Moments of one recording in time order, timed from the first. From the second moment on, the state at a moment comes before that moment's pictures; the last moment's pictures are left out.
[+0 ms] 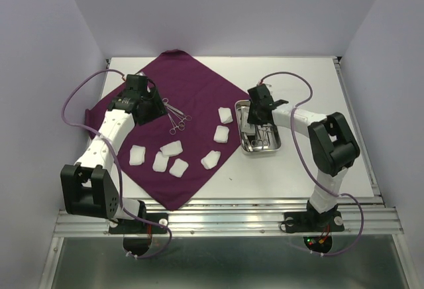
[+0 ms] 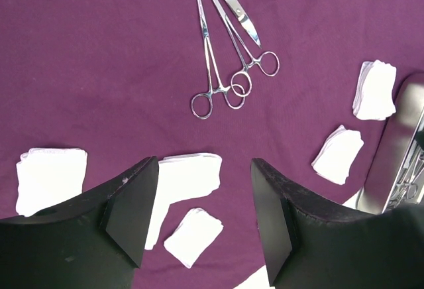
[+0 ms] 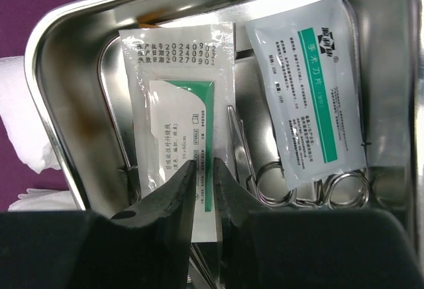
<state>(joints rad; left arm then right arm) -0.15 1.38 1.16 -0.67 -0.02 -0.52 0.46 1.87 1.22 -0.28 0.22 0.56</state>
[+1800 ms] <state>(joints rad) -0.29 2.02 1.44 -0.62 -0.30 -0.65 0.47 1.43 1.03 -0.34 0.19 0.59</state>
